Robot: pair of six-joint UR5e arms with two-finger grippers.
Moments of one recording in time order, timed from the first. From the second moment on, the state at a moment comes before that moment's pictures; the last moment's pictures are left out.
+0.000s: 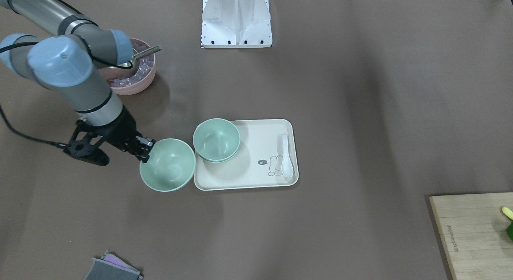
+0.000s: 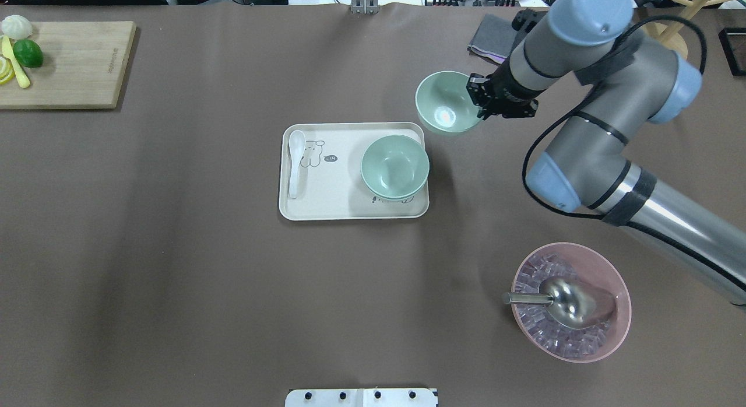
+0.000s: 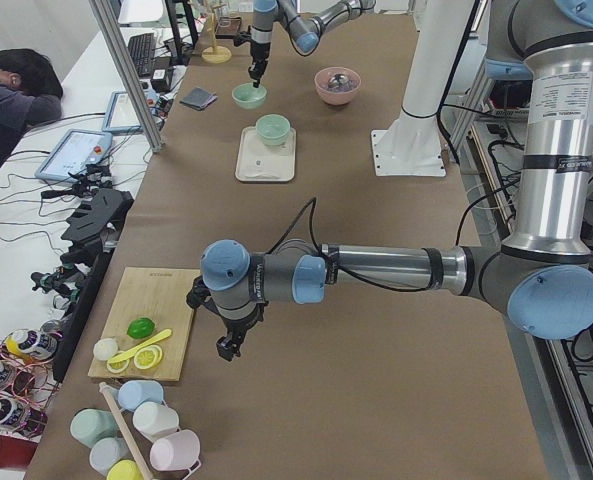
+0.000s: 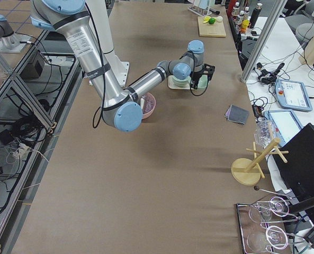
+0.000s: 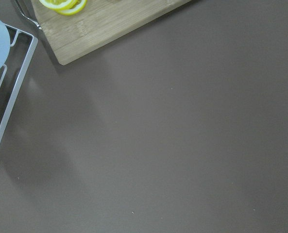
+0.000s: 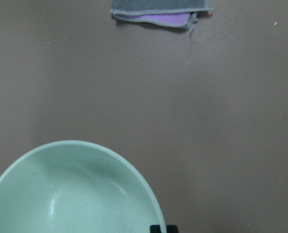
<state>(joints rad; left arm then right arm) -1.57 -1.59 -1.58 -1.56 -2.35 0.46 0.82 -0.98 1.62 -1.36 1.99 1.44</state>
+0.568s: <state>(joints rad) -1.57 -1.59 -1.57 -1.56 -2.35 0.46 0.66 -0.88 1.64 -1.46 1.81 1.64</state>
